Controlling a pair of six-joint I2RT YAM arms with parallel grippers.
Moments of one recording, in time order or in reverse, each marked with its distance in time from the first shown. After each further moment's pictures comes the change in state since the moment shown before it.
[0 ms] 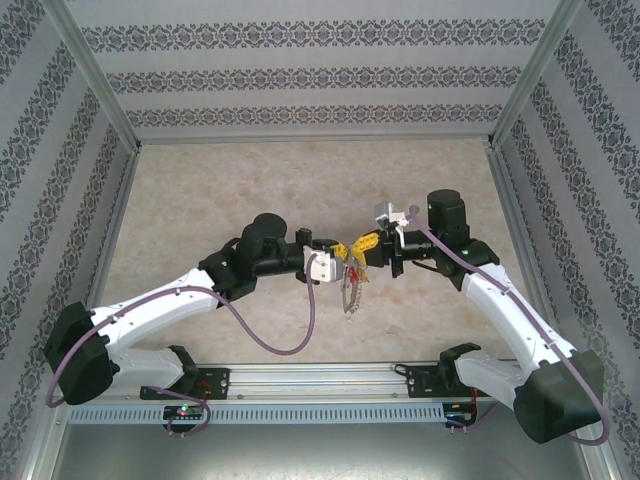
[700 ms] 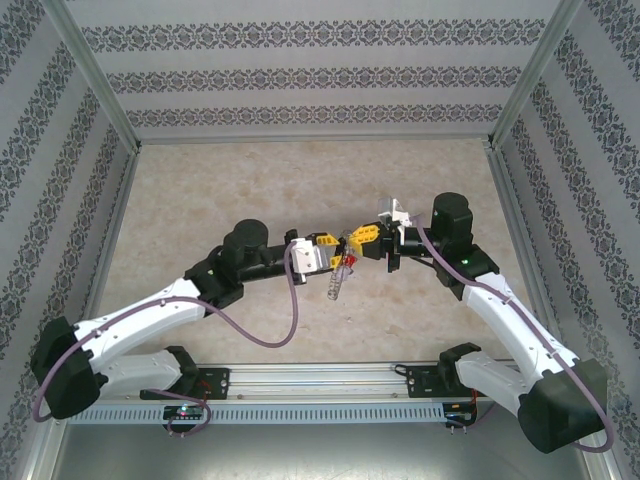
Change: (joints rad) left arm 0.021 -0.131 -0.082 0.072 0.038 -0.315; right arm 0.020 -0.043 -0.053 0.245 0.063 0.080
